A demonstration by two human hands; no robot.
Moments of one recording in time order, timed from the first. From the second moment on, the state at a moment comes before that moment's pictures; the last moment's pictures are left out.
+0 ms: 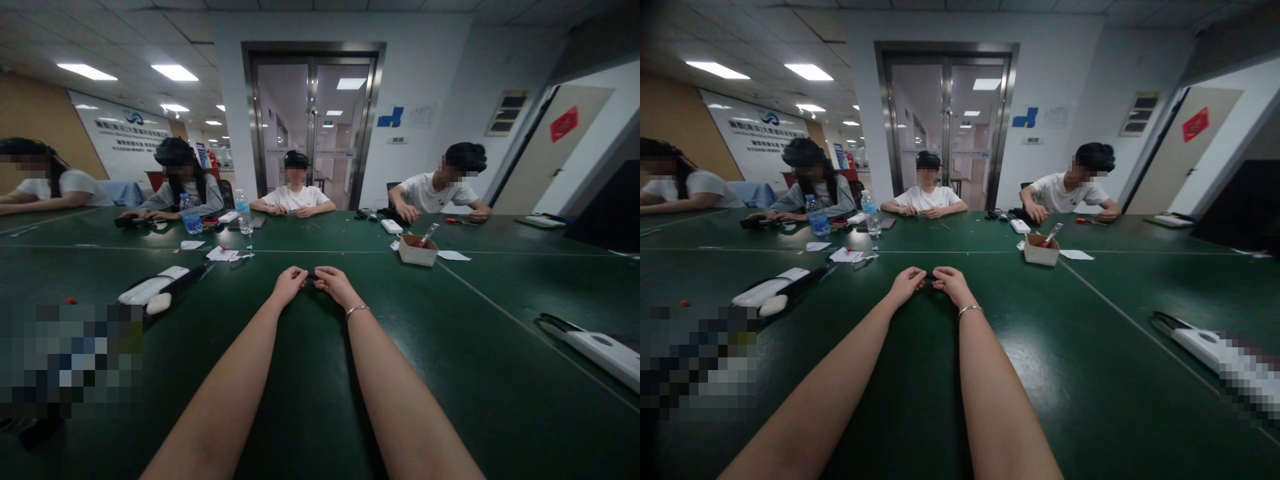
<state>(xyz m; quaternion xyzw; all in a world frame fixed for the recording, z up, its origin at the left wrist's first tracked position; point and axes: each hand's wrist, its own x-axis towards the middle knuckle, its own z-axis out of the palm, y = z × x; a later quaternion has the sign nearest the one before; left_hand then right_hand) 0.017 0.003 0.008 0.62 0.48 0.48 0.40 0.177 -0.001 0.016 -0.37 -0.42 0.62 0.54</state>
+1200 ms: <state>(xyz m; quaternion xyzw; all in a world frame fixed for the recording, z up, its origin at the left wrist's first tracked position) 0.013 0.002 0.011 0.64 0.56 0.44 0.29 0.183 -0.004 0.016 -0.32 -0.46 0.65 0.51</state>
